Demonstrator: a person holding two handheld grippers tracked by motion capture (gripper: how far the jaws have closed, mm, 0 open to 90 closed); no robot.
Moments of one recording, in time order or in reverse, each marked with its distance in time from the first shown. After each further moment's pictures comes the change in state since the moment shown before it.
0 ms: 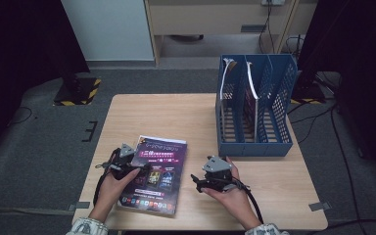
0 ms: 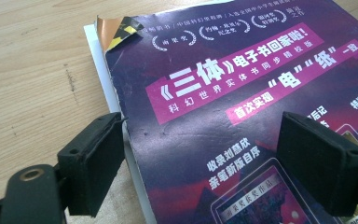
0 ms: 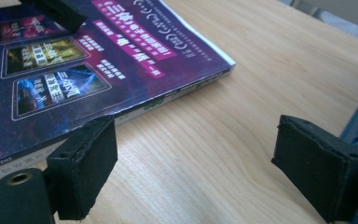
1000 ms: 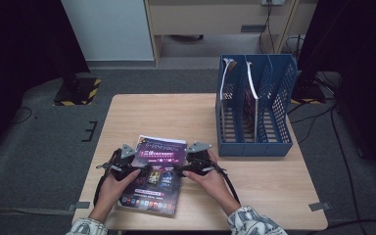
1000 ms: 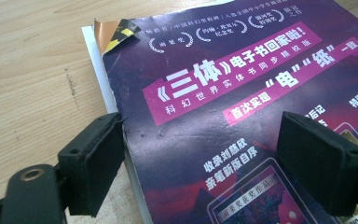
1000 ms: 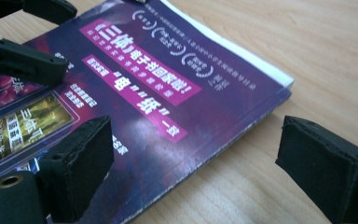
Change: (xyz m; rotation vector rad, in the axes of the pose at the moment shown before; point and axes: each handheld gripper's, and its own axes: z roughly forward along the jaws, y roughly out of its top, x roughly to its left) left arm -0.004 0.000 0.000 -0.010 0.015 0.019; right arm -0.003 0.027 0.079 0.061 0.111 0.205
